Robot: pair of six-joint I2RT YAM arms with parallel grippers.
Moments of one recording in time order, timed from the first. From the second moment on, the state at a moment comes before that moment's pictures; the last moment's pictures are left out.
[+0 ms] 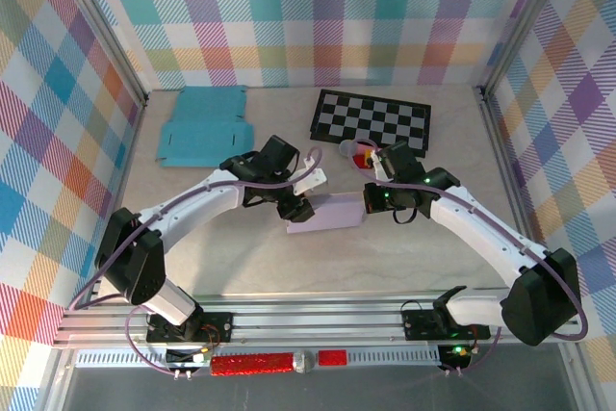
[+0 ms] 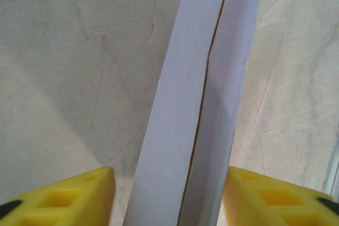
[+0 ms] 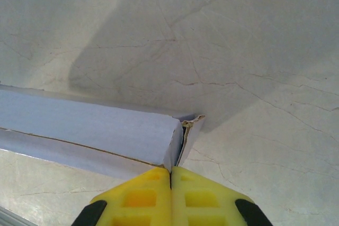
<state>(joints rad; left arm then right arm) -0.66 1.55 1.20 -0.69 0.31 0.42 0.54 1.27 1.01 -0.76 -0.09 0.33</state>
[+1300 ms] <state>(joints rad) -0.61 1.35 1.25 -0.96 0.25 0.02 0.55 1.33 1.09 -0.85 -0.07 0.37</state>
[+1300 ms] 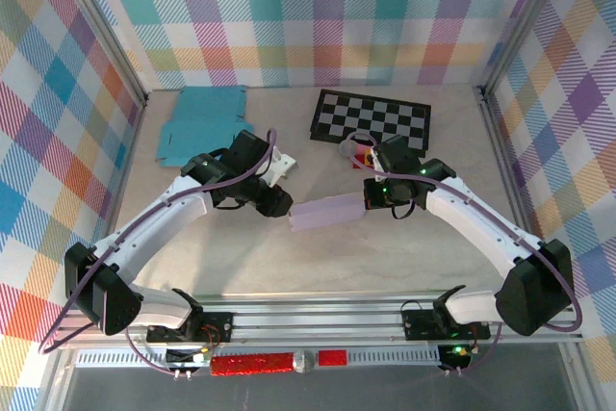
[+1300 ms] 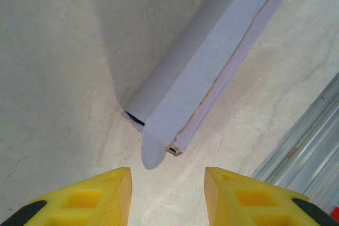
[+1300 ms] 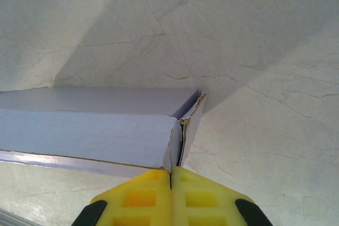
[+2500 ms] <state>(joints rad) -0.67 1.48 1.28 -1.00 0.14 0.04 0.55 1.33 1.10 -0.85 -0.07 0.38</state>
